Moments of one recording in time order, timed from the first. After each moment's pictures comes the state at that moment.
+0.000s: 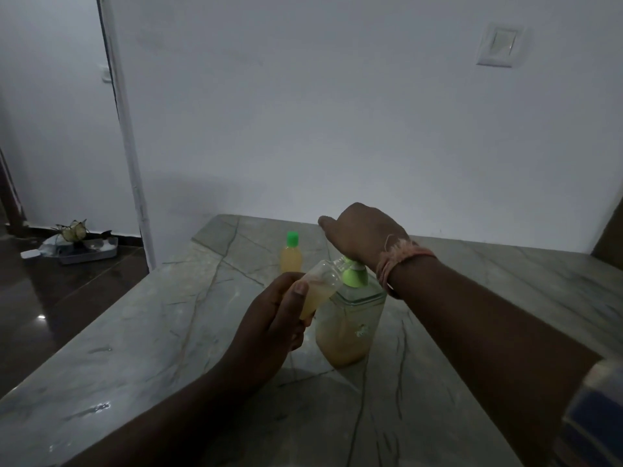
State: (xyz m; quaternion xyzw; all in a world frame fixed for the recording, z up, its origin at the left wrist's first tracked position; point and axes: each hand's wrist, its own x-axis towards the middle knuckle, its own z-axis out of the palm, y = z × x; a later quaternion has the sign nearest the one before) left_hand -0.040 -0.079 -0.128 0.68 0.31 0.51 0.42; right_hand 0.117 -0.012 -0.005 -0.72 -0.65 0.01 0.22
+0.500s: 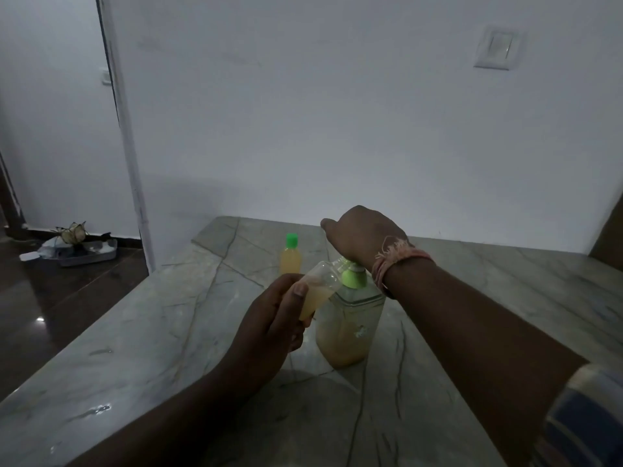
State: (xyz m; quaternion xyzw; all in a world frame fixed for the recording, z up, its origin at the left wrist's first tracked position) left_hand -0.041 -0.080 -0.127 0.69 0.30 0.52 0.41; right_hand 0.115 -0.016 -0.005 -0.73 -0.64 0.01 0.22
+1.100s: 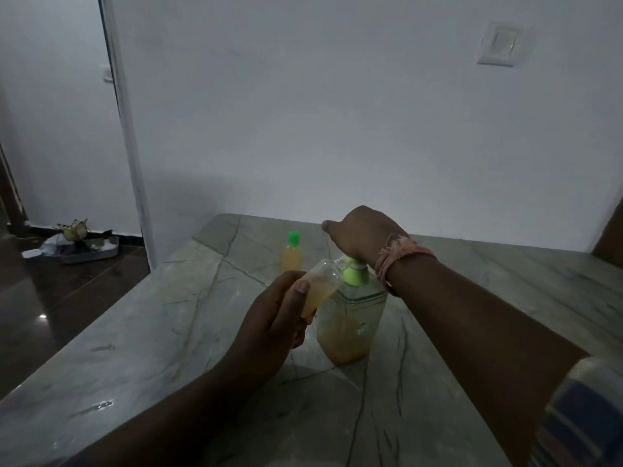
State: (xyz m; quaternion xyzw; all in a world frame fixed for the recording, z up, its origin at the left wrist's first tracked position) left_hand -0.040 -0.079 -0.129 0.68 0.30 0.52 0.42; right_hand 0.116 -0.015 -0.006 -0.74 -0.64 0.05 0.22
